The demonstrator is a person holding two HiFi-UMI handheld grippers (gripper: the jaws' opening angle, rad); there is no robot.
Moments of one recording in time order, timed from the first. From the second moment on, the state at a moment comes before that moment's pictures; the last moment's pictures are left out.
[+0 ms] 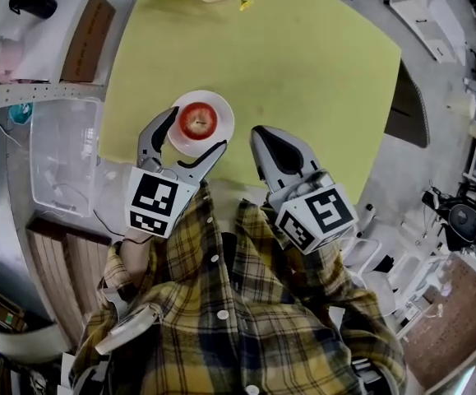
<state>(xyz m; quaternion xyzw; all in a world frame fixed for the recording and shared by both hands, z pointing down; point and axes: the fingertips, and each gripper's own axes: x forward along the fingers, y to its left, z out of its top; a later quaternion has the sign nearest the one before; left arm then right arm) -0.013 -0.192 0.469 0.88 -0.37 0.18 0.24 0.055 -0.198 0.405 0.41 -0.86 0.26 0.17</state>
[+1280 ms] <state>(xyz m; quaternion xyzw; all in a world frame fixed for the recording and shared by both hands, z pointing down) -0.001 -0.190 0.542 0.88 -0.35 0.26 0.22 0.056 -0.199 0.458 0.41 -0.83 0.32 0.17</state>
